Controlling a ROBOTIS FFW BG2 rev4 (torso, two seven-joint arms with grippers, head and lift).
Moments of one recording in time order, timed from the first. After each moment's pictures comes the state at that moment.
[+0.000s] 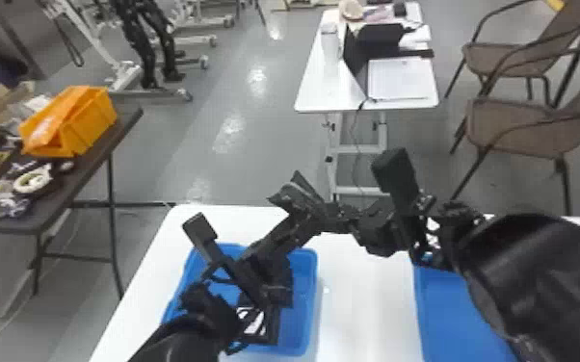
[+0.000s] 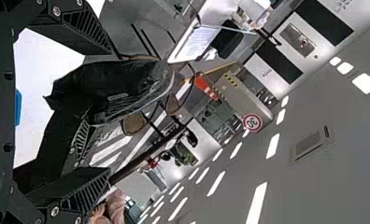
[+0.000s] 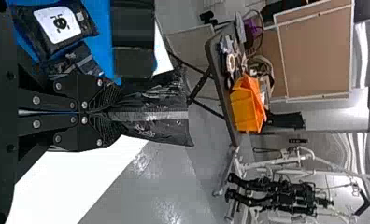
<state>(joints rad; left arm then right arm) 0.15 0.02 0.11 -1.72 0.68 0.43 -0.47 -0.37 -0.18 0.61 -1.48 -0.21 0.50 0.52</state>
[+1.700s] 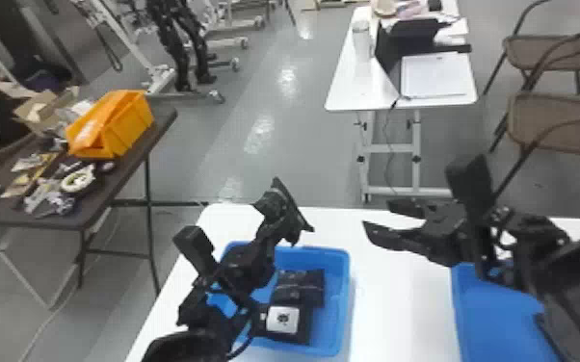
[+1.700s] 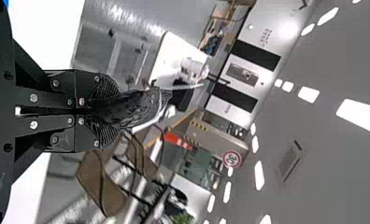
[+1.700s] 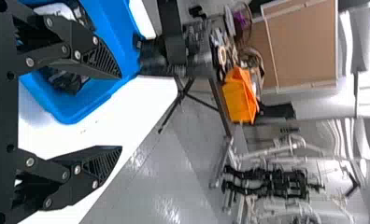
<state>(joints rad) 0.21 0.00 0.23 -1.68 0.33 0.12 -0.44 -0.23 -0.18 0.44 -1.56 -0.18 0.48 0.54</state>
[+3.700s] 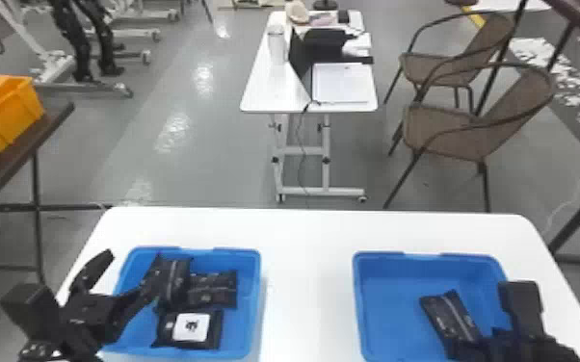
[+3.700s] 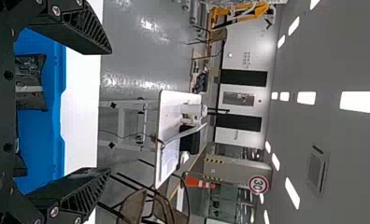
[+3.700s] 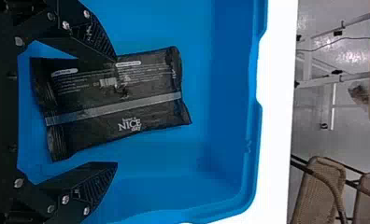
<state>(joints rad) 0.35 0.00 0.37 -1.70 0.15 -0.06 -0.47 0.16 -0.13 -0.08 -1.57 0.03 0.77 0.22</state>
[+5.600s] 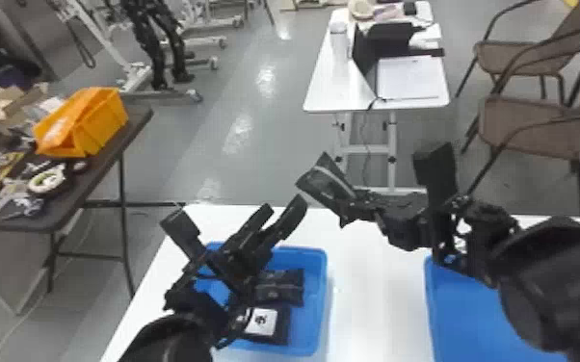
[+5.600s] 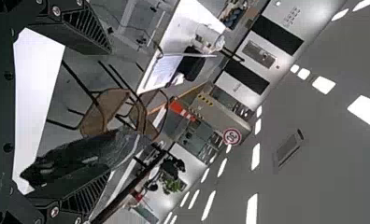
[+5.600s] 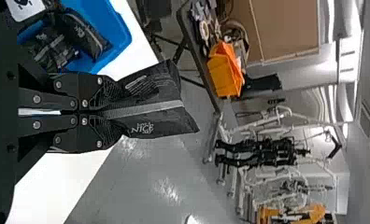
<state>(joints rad) 0.18 0.00 0.19 -1.77 0.57 0.35 -0.46 -0.30 -0.19 0.52 -1.54 -0.31 0.47 0.40</state>
